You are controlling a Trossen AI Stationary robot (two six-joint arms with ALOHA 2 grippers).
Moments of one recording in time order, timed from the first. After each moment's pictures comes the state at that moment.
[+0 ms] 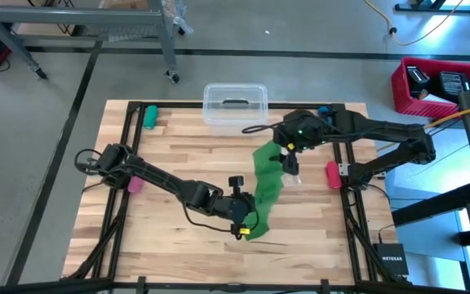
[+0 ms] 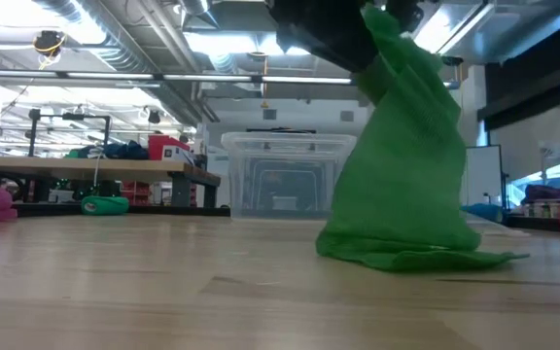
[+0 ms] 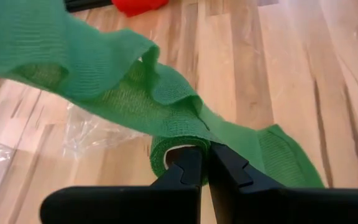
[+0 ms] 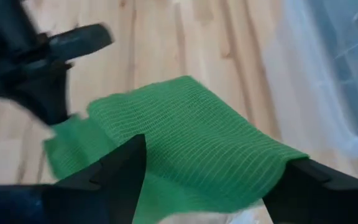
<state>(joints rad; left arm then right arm) -0.35 1.93 1.54 -0.39 -0.47 -0.13 -0.09 1.31 1.41 -0.96 -0.03 -0.01</state>
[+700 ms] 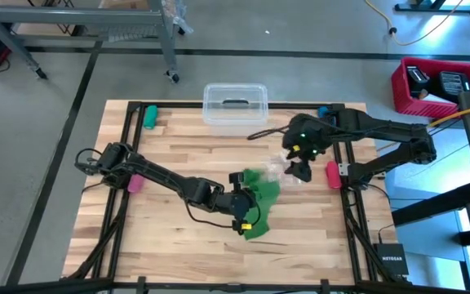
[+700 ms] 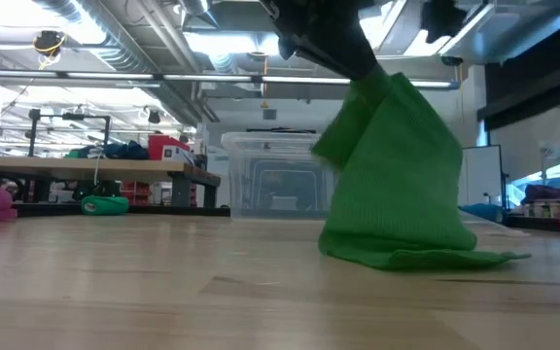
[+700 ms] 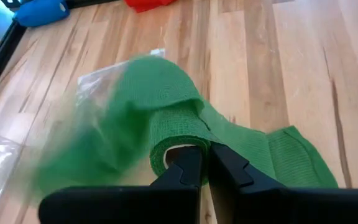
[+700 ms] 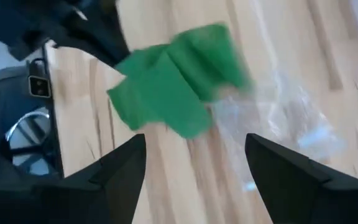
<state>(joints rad) -0.32 1.93 1.54 -0.38 -0.47 -0.13 -0.06 1.29 1.44 -1.22 -0.21 0.25</state>
